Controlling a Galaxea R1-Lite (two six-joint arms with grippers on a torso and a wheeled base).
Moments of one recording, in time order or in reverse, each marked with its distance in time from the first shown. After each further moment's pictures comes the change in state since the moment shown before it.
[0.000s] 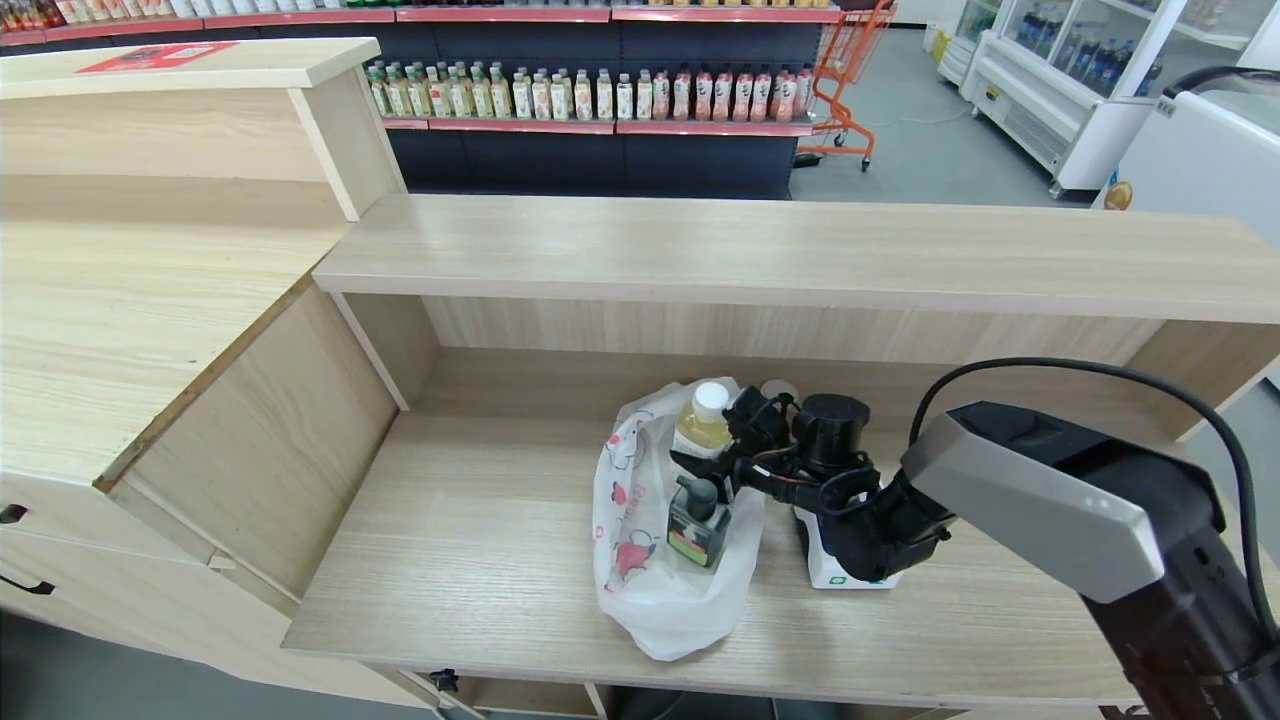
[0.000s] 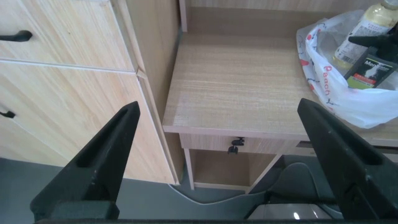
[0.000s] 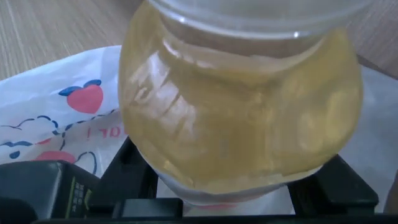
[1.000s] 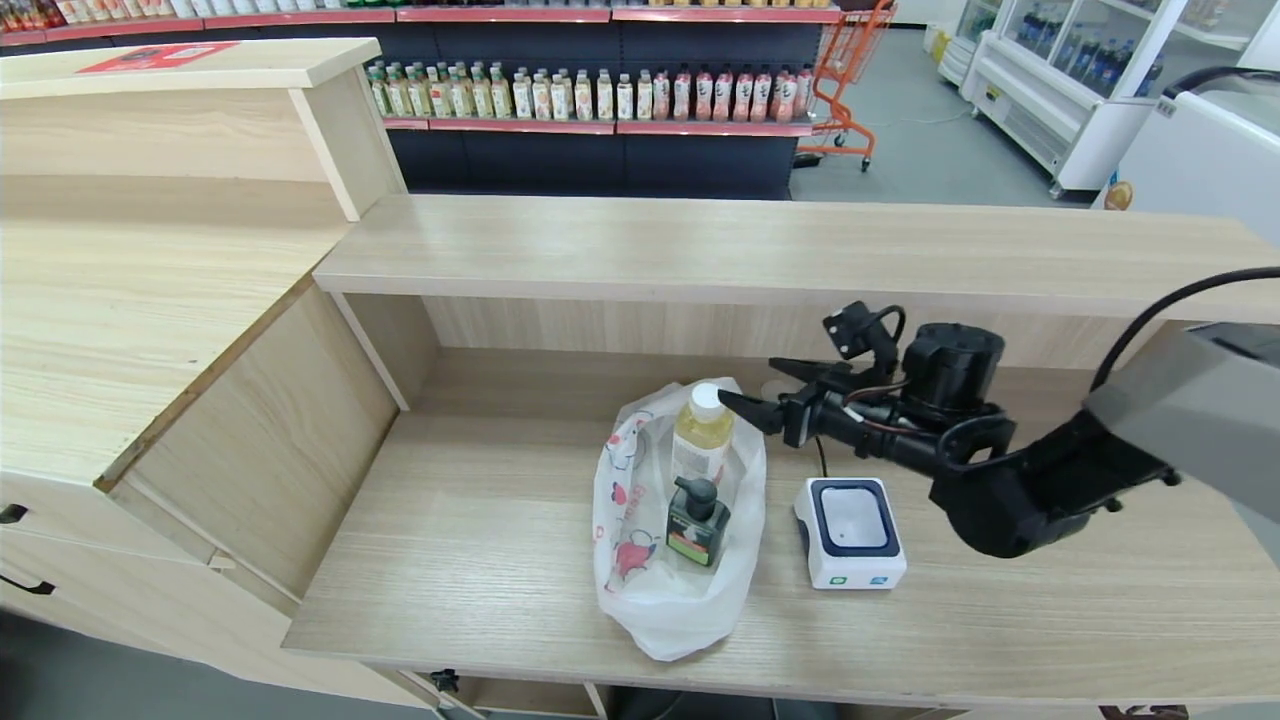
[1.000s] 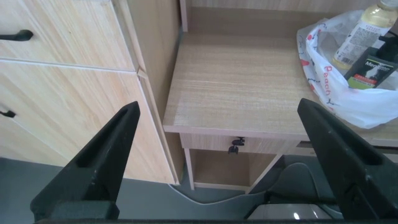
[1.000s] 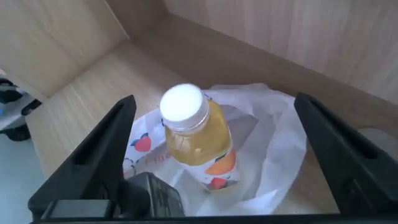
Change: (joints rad) left arm 0.000 0.000 0.000 0.000 0.000 0.000; right arm -0.081 -0.418 0.313 0.043 0.008 0.305
